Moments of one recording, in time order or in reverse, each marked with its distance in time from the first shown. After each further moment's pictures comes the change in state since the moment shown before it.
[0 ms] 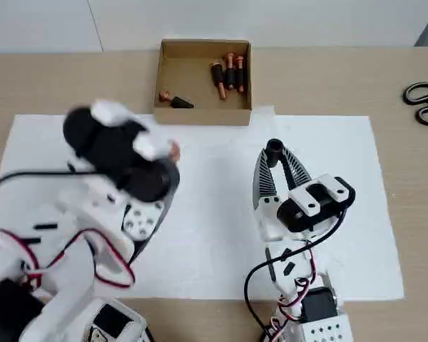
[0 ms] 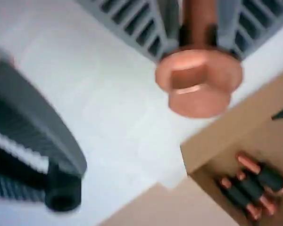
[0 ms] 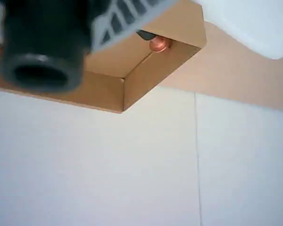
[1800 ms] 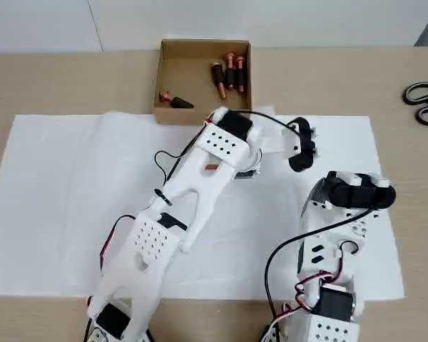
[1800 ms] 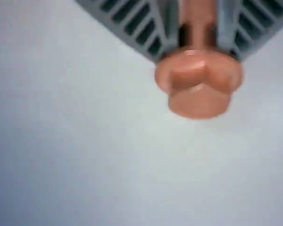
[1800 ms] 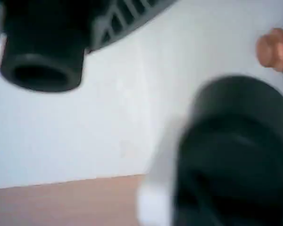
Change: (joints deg) left arm 3.1 108.1 -63.5 8.6 -41.8; right arm 24.3 0.0 -0.4 25.1 0.0
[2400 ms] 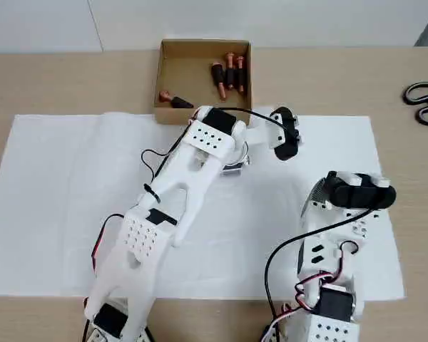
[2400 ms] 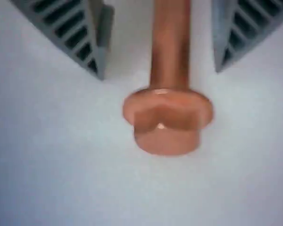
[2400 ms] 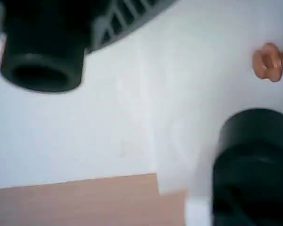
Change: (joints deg) left arm -4.3 -1.3 12.0 -13.0 0.3; right arm 0.0 0.0 0.0 0.0 0.0
